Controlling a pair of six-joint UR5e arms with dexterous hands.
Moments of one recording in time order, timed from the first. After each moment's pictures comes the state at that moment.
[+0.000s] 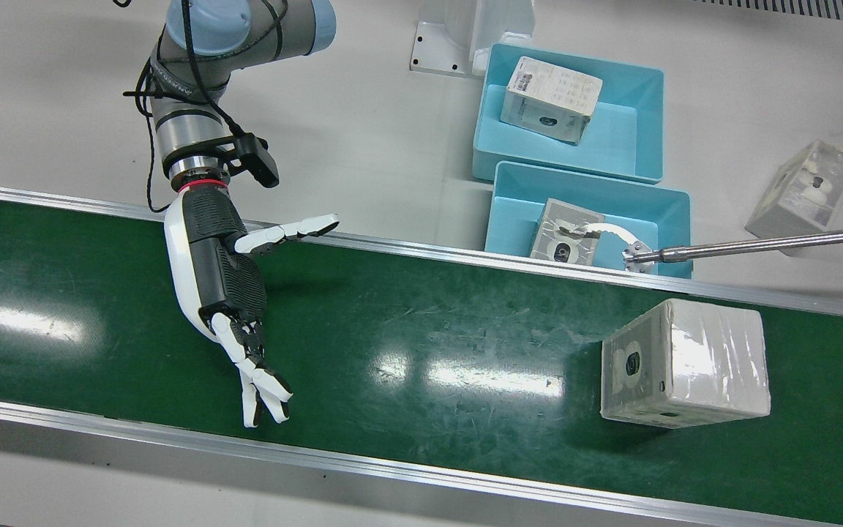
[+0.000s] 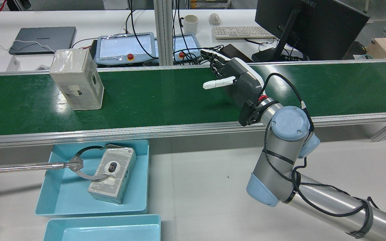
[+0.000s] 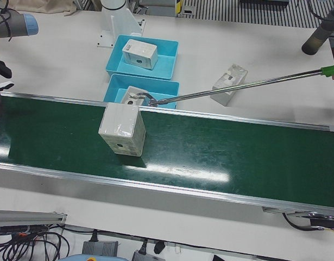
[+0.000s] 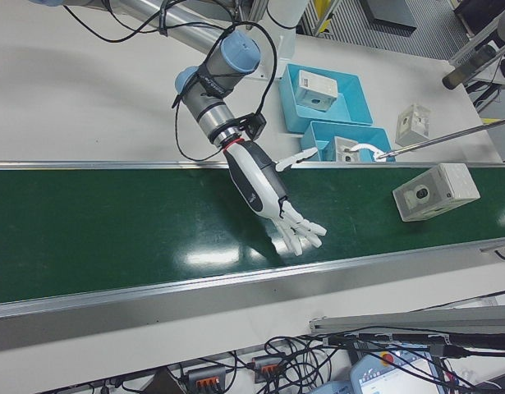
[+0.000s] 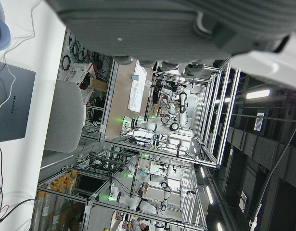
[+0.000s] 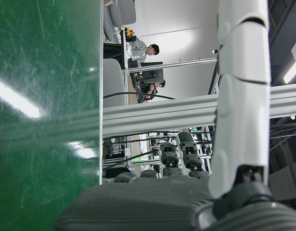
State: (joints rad) left arm -1.86 -1.90 -1.77 0.60 1.96 -0.16; right arm 0.75 -0.97 1.67 -3.51 -1.12 -0.06
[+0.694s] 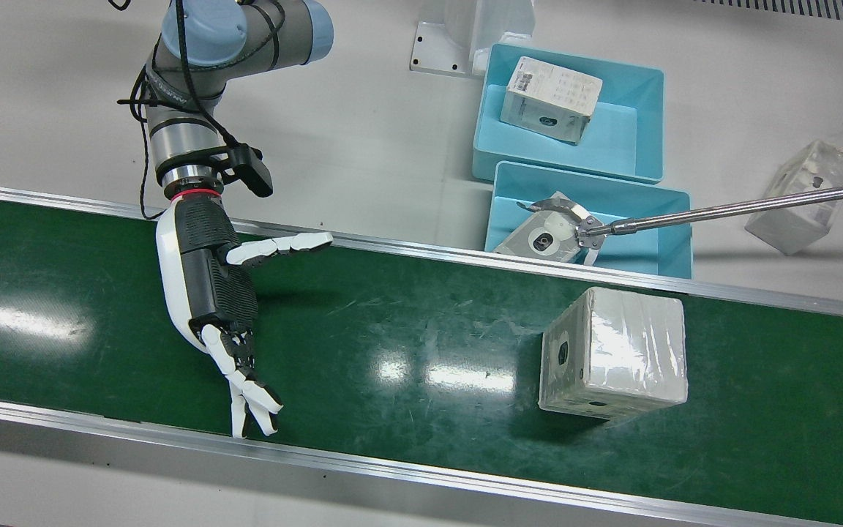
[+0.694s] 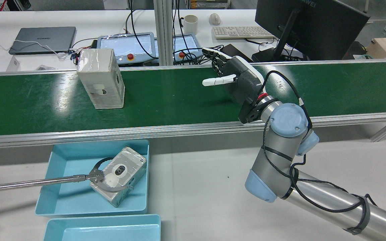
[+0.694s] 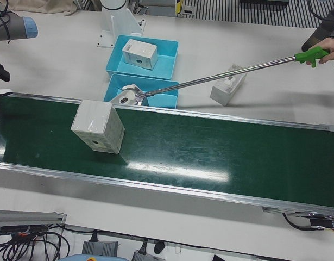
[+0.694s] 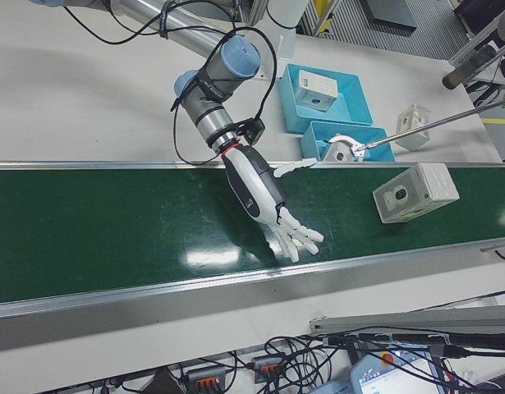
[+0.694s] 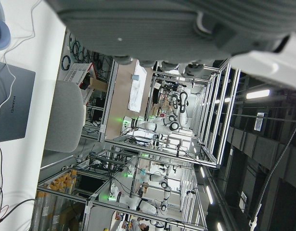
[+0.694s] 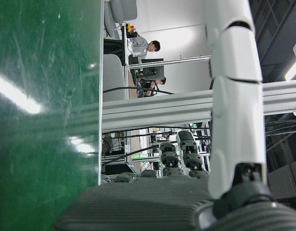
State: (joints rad) left arm -1.86 -1.90 -1.77 0.60 1.96 -0.16; right arm 0.76 -0.96 1.65 -3.51 -1.13 -0.06
